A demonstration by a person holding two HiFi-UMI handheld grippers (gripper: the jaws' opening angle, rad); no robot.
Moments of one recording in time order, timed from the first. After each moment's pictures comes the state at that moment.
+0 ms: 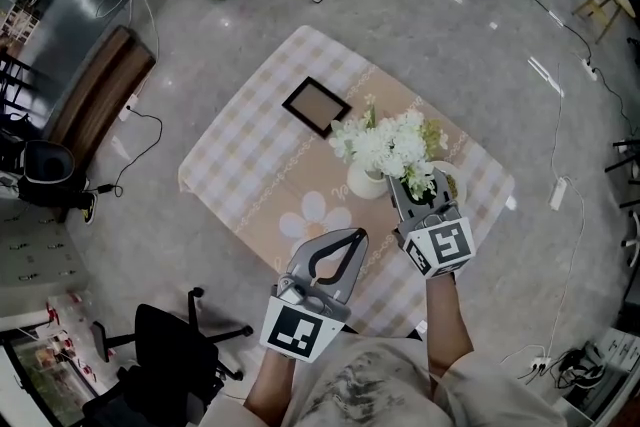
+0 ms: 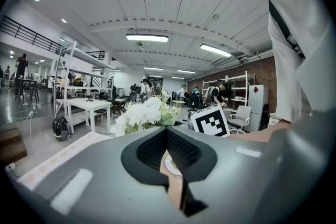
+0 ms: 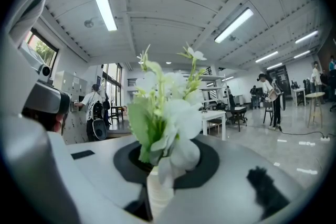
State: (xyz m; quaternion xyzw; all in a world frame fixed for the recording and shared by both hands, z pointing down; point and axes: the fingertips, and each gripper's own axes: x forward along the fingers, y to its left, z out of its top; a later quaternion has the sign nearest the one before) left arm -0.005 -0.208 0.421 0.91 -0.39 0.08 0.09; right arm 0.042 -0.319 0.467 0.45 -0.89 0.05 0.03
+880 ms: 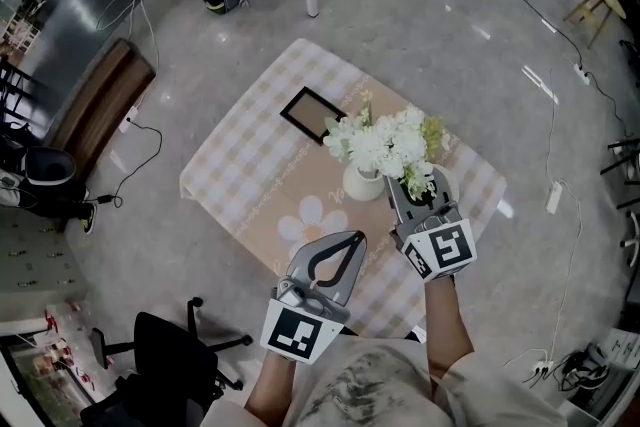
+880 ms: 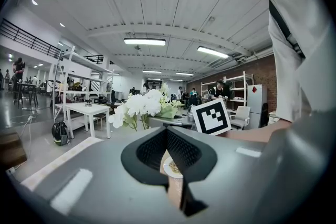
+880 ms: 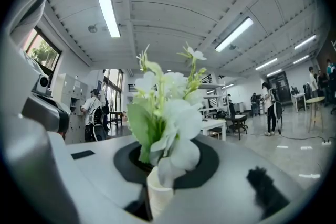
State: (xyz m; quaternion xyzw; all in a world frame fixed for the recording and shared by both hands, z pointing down) left arm 0.000 -0.194 0.403 0.92 -0.39 0.07 0.07; right arm 0.043 -0.308 0.420 0.45 -0.89 0.02 0.00
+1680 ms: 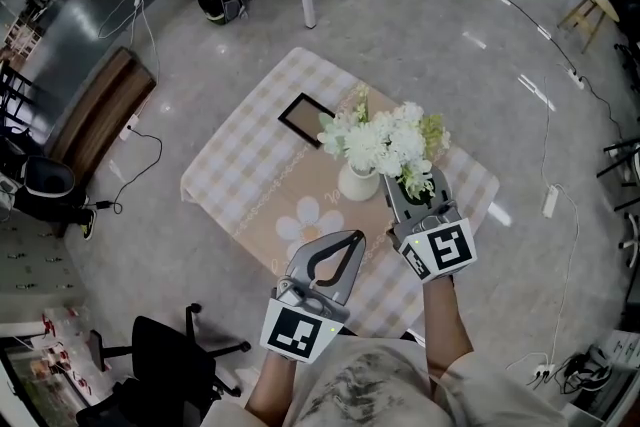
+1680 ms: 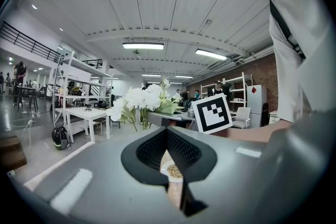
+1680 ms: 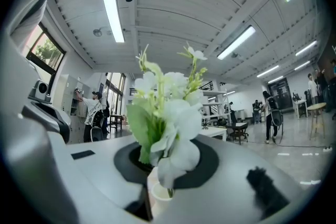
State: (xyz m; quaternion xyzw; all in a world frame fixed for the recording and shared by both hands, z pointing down) left arm 0.007 -0.179 0.385 0.92 -0.39 0.06 0.06; right arm 0.046 -0.291 0.379 0.45 -0.89 -0.01 -0.02
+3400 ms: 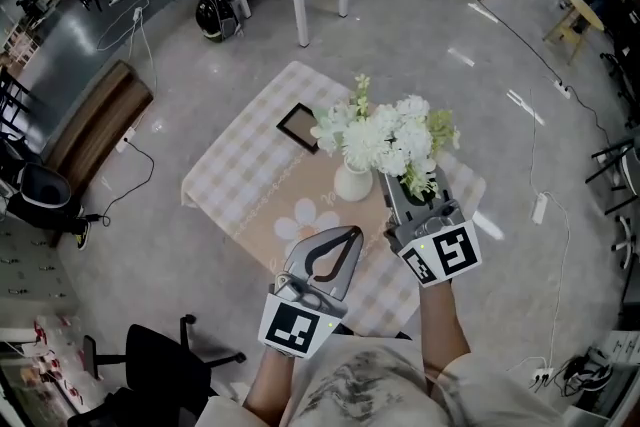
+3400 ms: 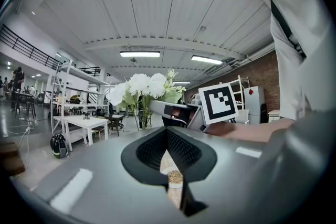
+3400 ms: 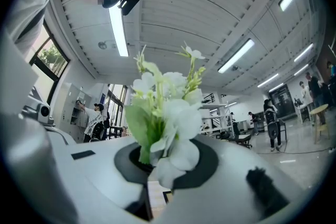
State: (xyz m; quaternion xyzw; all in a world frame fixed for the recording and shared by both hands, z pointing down) left arm 0.003 -0.152 0.356 0.92 -0.39 0.03 0.03; right arm 0.041 -0.249 0.309 0.44 -0.89 -0.05 -0.08
